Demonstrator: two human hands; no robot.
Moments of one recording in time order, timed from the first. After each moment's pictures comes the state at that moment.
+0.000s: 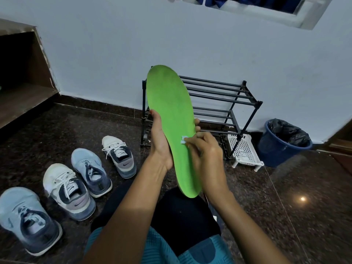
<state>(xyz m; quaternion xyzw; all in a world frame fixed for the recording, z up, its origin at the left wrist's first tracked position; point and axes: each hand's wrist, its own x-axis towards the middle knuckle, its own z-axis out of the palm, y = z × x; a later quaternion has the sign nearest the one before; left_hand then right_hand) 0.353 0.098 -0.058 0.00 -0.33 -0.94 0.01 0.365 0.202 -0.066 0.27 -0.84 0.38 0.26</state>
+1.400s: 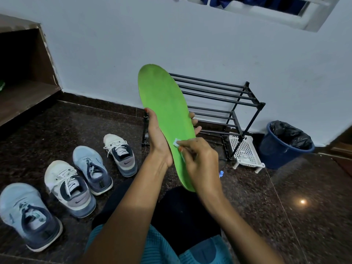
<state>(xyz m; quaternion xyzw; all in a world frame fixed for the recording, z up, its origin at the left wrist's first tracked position) 0.352 0.096 -0.055 -0.01 -0.29 -0.95 0.06 0.378 0.191 -0.065 0.28 -0.83 0.44 0.22</state>
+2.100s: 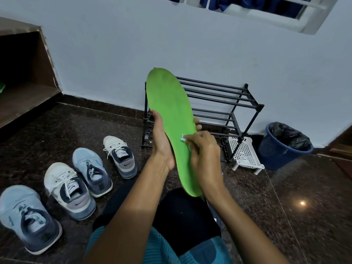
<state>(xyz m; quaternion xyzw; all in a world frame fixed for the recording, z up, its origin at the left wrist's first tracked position) 0.353 0.097 -0.057 0.01 -0.33 -0.94 0.03 0.364 0.193 -0.060 0.26 -0.84 0.39 0.26</state>
